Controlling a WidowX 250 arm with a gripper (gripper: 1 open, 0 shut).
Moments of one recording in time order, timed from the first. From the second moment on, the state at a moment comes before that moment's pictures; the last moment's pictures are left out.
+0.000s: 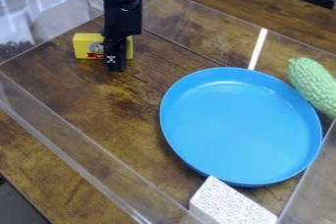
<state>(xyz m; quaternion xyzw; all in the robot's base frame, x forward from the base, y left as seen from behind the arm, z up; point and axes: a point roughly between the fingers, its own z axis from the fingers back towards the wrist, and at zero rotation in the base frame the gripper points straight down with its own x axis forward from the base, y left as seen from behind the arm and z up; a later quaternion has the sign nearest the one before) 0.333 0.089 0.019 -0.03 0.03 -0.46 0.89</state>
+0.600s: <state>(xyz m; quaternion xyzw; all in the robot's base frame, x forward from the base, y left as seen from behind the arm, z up) 0.334 0.089 0.019 -0.03 0.03 -0.46 0.89</state>
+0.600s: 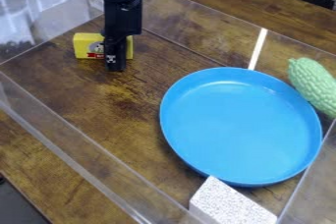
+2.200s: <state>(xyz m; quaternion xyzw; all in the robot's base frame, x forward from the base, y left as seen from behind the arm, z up) 0.345 0.090 0.020 -0.02 0.01 -0.47 0.88</state>
